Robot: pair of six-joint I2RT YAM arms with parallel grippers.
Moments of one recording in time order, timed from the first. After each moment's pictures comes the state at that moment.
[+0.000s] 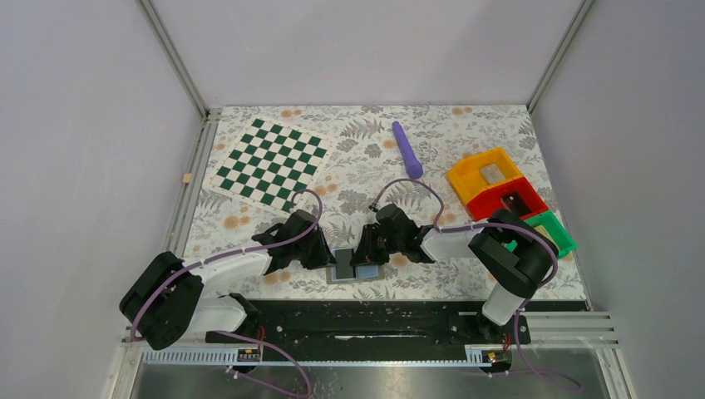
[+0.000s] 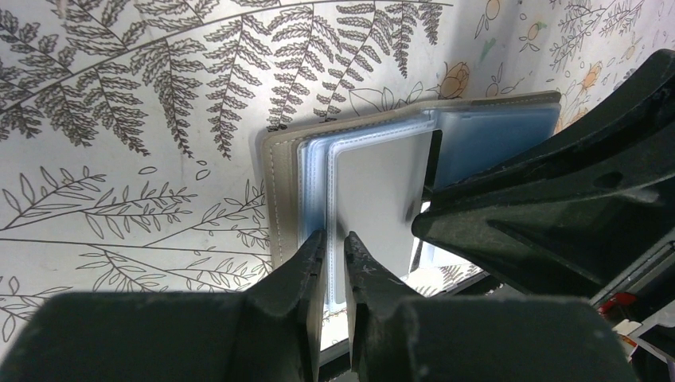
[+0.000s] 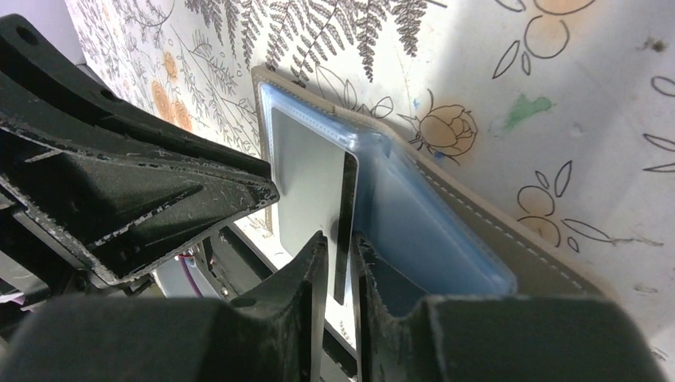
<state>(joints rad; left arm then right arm) -0.69 1.25 0.47 -0.15 0.16 -0.92 0.85 1.69 0.66 0.23 -0.37 0.93</state>
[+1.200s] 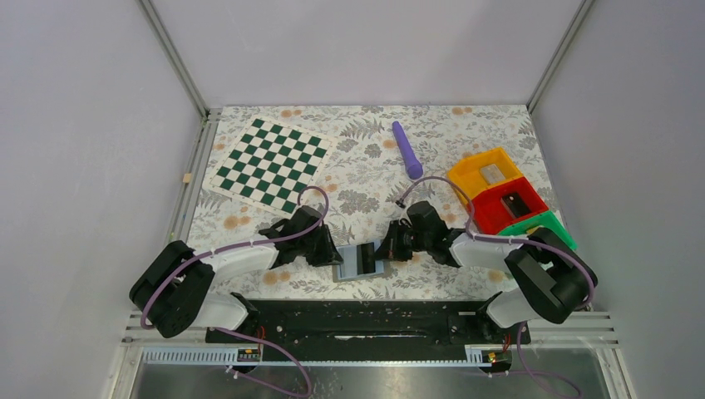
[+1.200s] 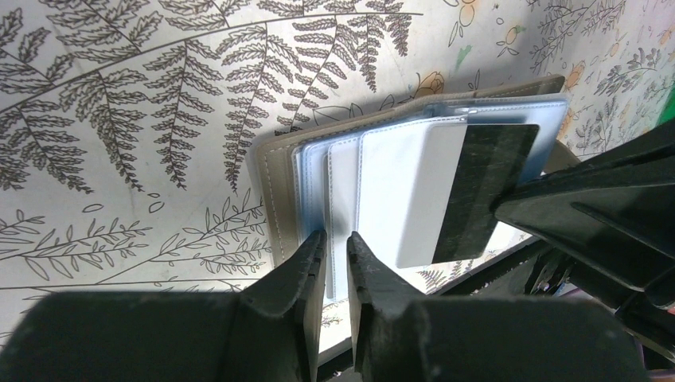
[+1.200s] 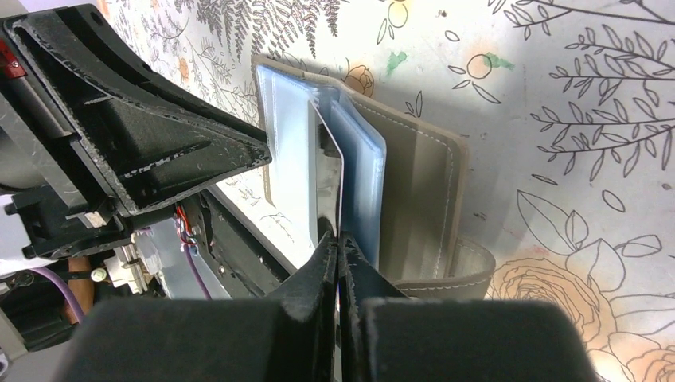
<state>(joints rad) -0.69 1.34 0.51 -0.12 0.20 -0.91 0.68 1.46 0.50 0.21 -0.44 0.86</state>
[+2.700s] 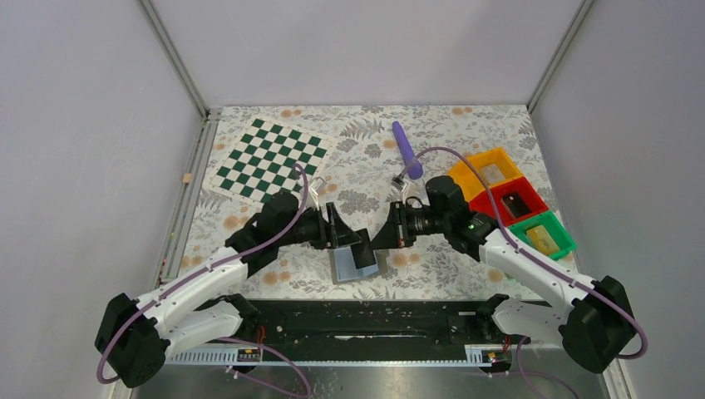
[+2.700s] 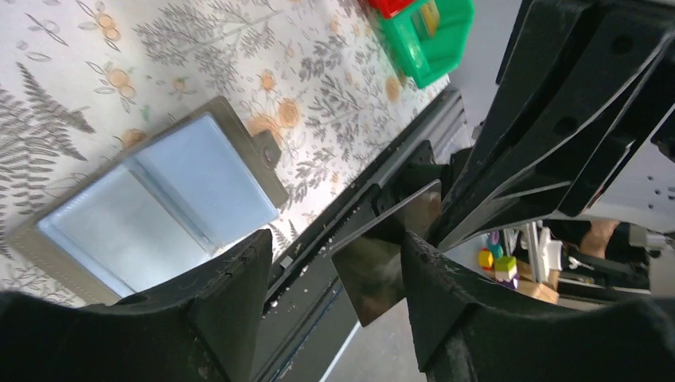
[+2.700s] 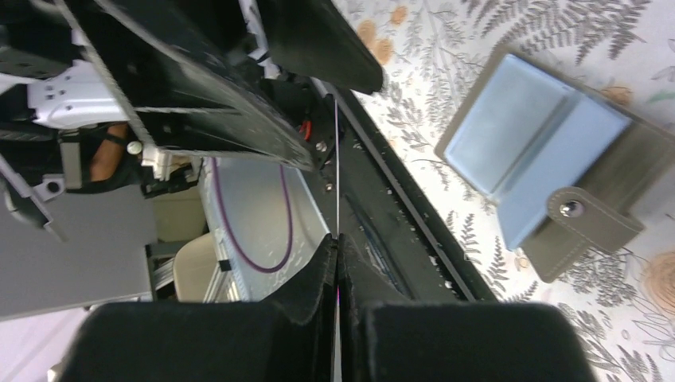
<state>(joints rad) -0.69 0.97 0.63 -0.10 0.42 -0.81 0.66 1.12 0.74 -0.17 -0.74 0.68</state>
